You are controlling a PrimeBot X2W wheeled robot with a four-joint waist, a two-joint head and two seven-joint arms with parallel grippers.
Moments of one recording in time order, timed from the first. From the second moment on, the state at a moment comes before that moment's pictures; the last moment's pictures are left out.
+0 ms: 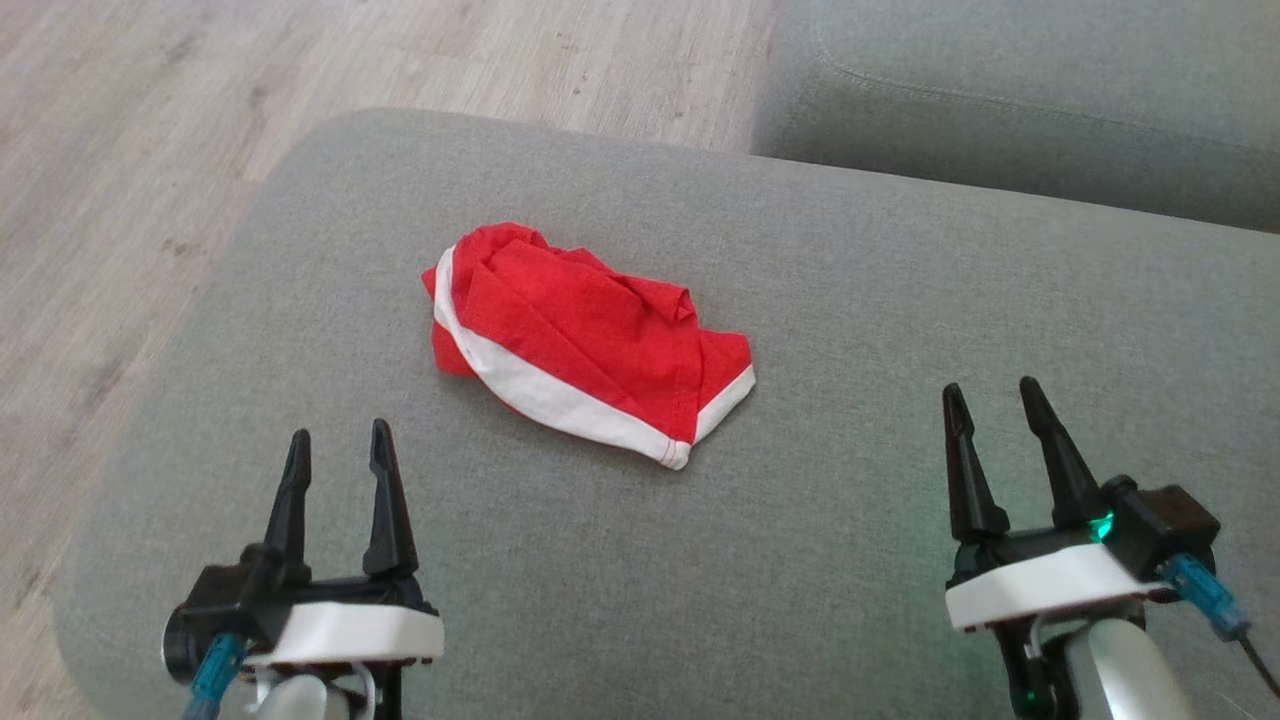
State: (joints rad) left arm -0.04 0.04 -0.12 0.22 -0.29 0.00 -0.26; right arm -0.05 -0.05 0.09 0.23 0.20 0.13 -0.25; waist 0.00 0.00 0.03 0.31
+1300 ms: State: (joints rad) left arm -0.60 0.35 -0.82 0.49 -0.65 -0.13 0.28; right arm -0.16 -0.05 0.03 0.20 0.15 0.13 -0.25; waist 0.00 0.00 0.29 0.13
